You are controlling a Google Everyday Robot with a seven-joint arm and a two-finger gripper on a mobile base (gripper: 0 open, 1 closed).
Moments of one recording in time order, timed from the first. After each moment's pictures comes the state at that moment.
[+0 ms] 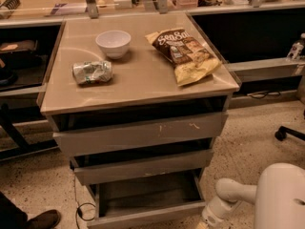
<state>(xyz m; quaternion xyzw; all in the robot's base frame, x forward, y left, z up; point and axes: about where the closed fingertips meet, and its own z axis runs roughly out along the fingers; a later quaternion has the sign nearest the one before) 0.367 -0.203 0.204 0.40 -0.86 -0.30 0.05</state>
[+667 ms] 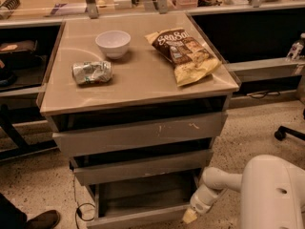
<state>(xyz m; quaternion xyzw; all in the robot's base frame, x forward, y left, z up) 0.420 -0.164 0.204 0.45 -0.85 -0.29 0.02</state>
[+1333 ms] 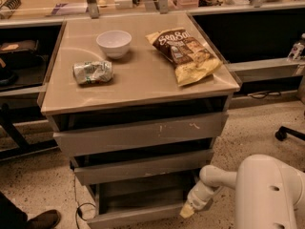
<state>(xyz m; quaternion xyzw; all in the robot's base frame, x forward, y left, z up) 0.451 -0.152 0.192 0.46 -0.85 -0.27 0.00</state>
